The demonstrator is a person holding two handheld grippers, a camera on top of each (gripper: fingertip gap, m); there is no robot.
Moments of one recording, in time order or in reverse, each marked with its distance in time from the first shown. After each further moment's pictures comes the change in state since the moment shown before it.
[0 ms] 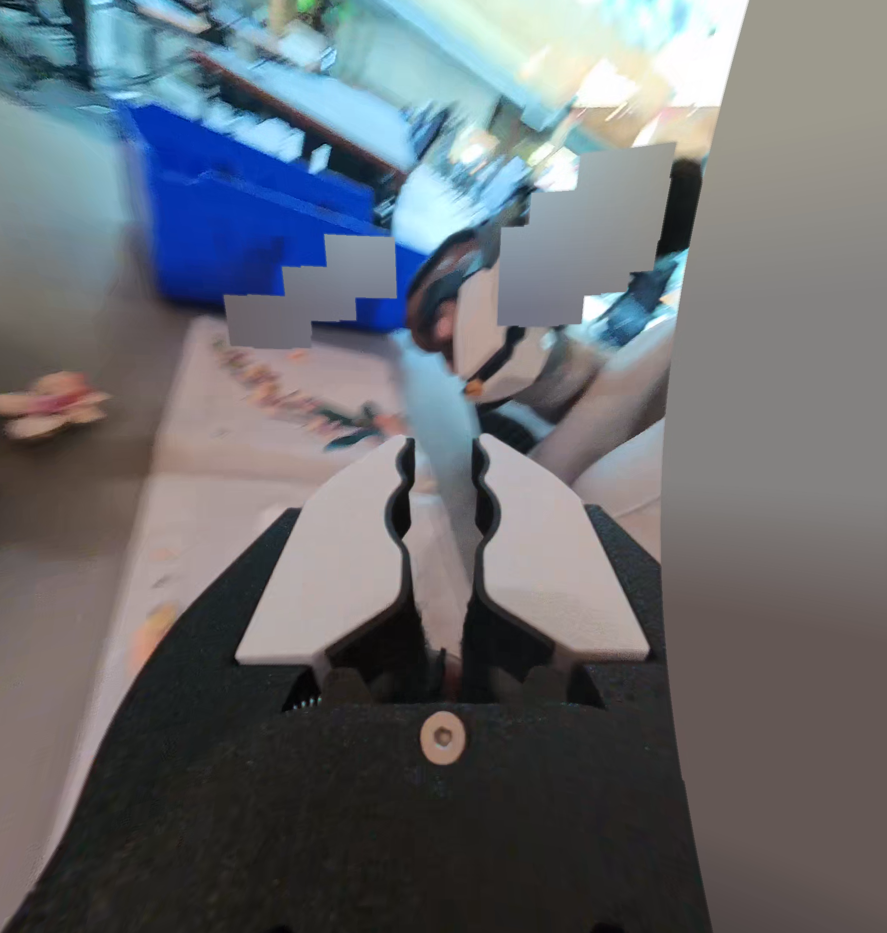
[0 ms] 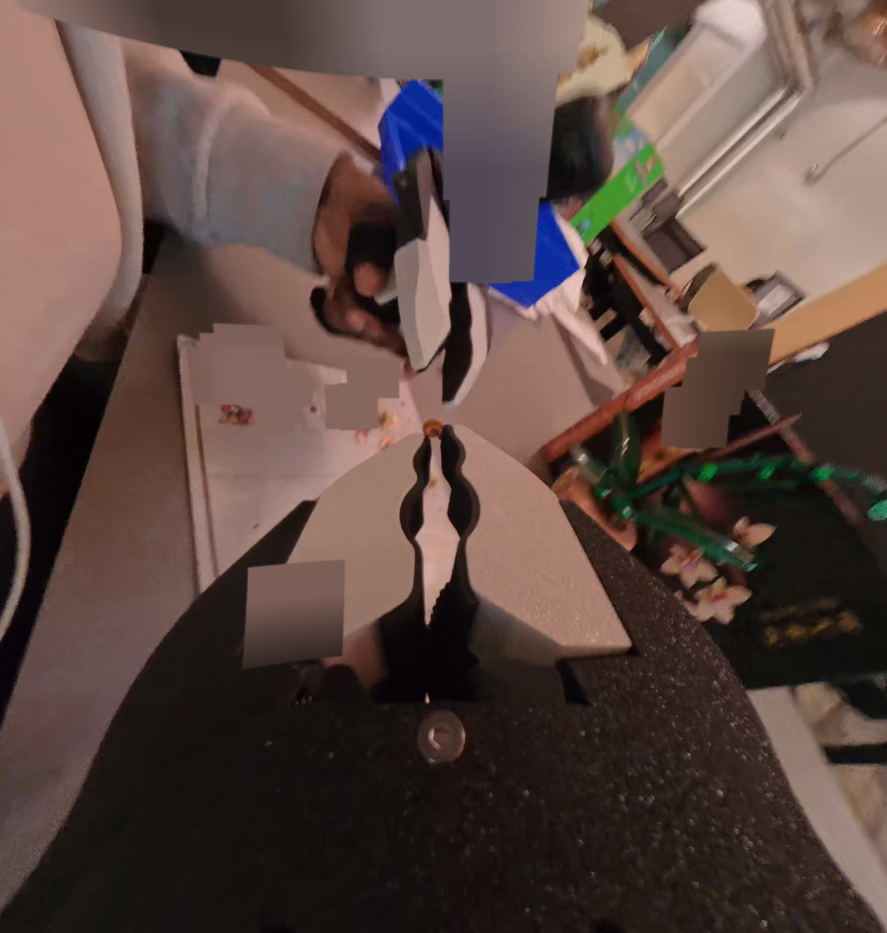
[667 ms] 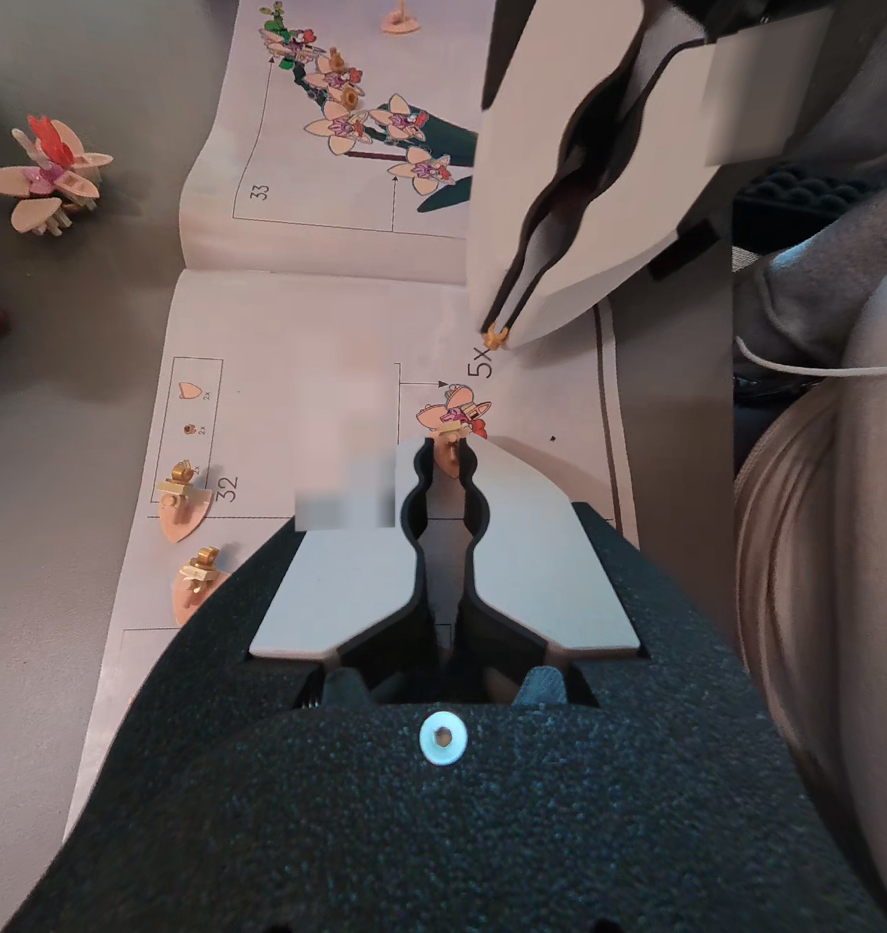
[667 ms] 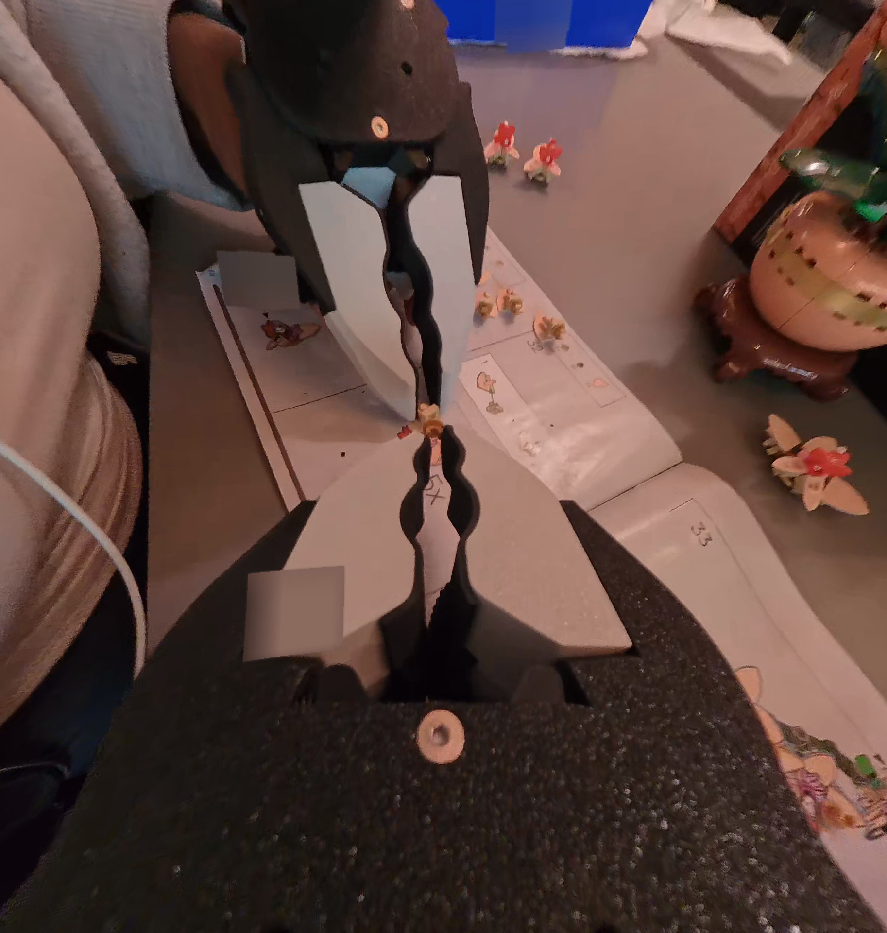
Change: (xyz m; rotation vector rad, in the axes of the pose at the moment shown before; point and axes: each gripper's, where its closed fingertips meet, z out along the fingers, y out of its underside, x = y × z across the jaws) left arm -0.054 0.105 0.022 -0.527 -0.423 0.209; right arm -0.054 0.077 0.022 -0.208 -0.132 0.493
